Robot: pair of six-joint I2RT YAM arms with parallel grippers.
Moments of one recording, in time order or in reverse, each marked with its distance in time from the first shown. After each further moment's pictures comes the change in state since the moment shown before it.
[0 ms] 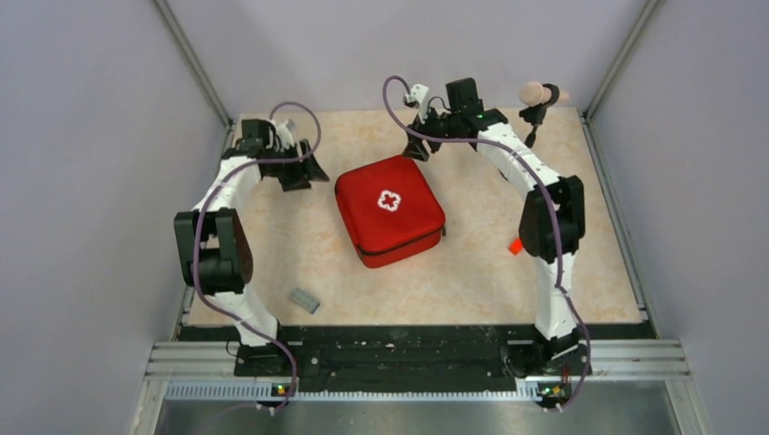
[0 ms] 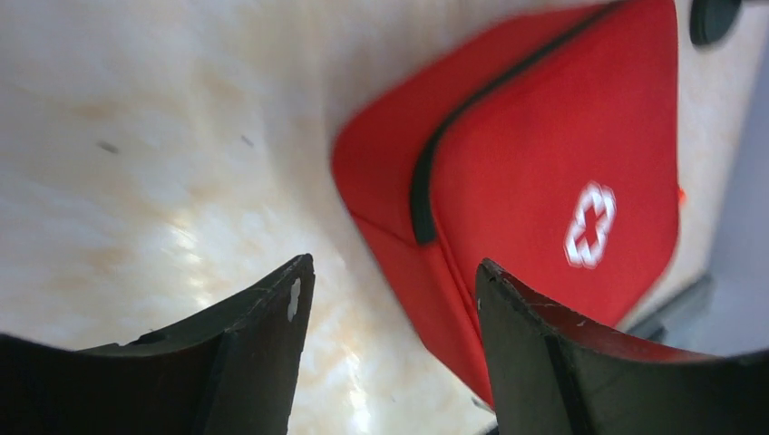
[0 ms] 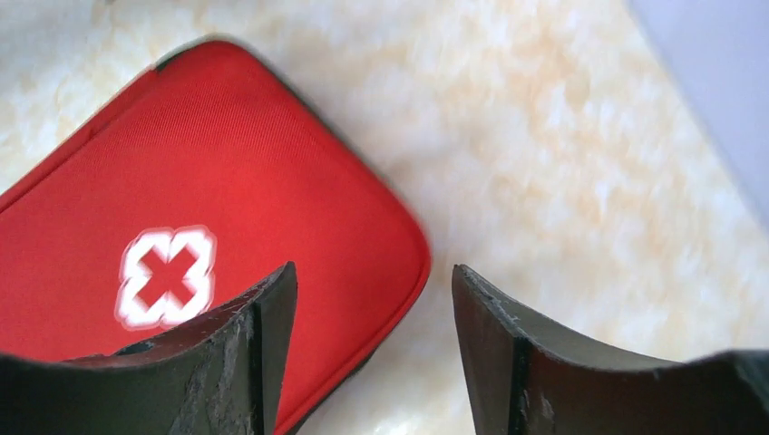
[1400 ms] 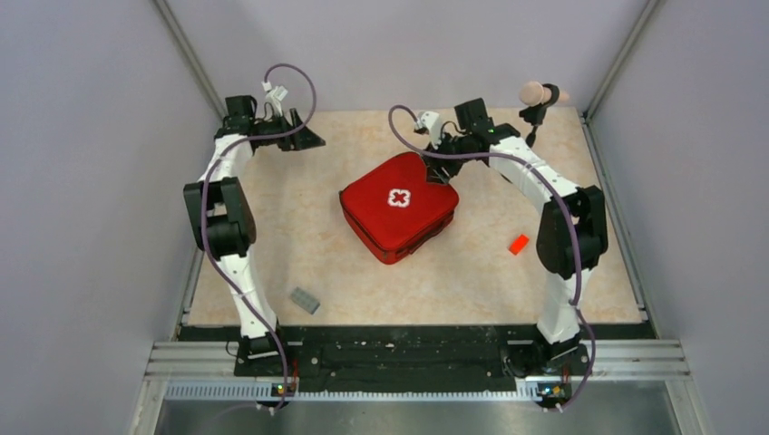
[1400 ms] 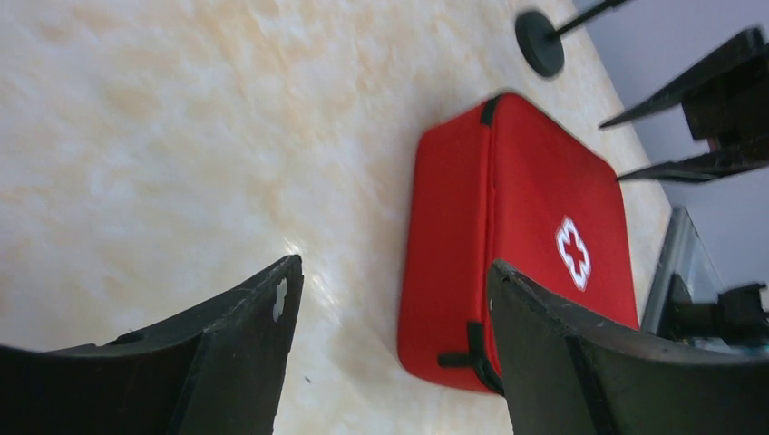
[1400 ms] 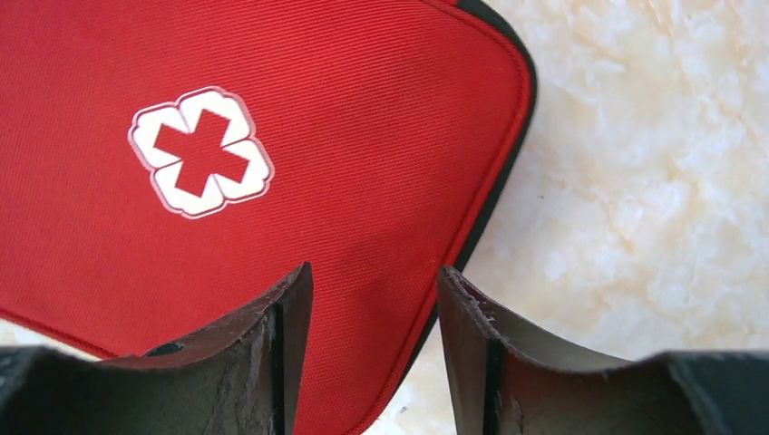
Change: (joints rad) left arm 0.104 0.375 0.427 0.195 0.552 0.195; right arm -0.018 -0.125 -0.210 -0.089 0.148 -0.046
